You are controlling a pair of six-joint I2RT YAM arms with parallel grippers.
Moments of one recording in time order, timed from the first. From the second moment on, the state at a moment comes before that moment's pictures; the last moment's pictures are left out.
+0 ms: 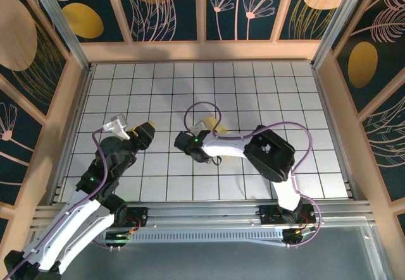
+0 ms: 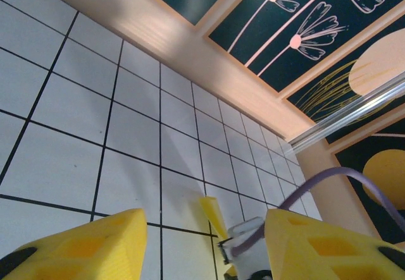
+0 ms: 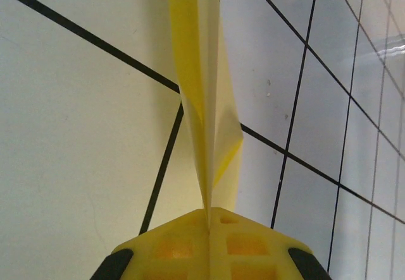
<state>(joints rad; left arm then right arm) -0.53 0.54 0.47 -0.14 -0.14 -0.82 1.08 2.02 1.30 -0.80 0.85 0.46</state>
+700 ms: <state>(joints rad) -0.53 0.78 0.42 0.04 -0.01 -0.90 1.02 1.73 1.16 -0.59 0.47 0.46</state>
